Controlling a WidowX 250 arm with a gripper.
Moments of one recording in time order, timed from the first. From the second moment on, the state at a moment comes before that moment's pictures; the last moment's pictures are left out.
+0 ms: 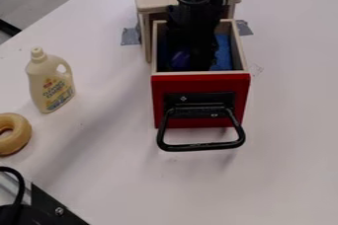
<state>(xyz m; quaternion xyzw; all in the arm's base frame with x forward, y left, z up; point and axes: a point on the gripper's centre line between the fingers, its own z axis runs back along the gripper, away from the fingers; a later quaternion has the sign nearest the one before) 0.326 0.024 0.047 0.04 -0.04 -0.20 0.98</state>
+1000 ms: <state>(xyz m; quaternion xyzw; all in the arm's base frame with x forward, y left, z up) 0.246 0.068 0.147 0.00 -0.14 -0.07 0.99</state>
